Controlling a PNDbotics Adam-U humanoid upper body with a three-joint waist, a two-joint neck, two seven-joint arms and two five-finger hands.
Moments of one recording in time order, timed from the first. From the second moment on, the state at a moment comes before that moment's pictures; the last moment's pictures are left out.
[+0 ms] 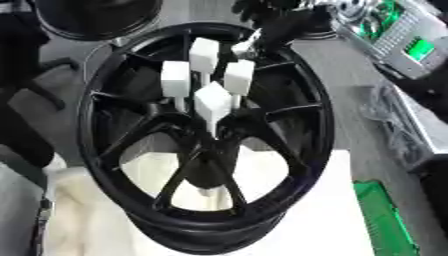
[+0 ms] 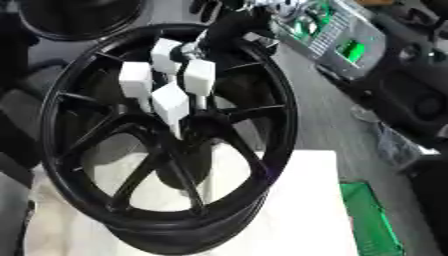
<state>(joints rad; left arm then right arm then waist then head) -0.45 0.59 -0.06 -1.50 0.43 -0.07 0.36 -1.03 -0.73 0.63 -1.70 0.04 0.73 0.40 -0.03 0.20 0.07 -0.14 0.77</state>
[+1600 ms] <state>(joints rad) -0.46 0.59 -0.06 -1.50 0.43 -0.07 0.36 -0.99 -0.74 0.65 -1.65 0.11 0.69 0.48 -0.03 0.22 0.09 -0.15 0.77</state>
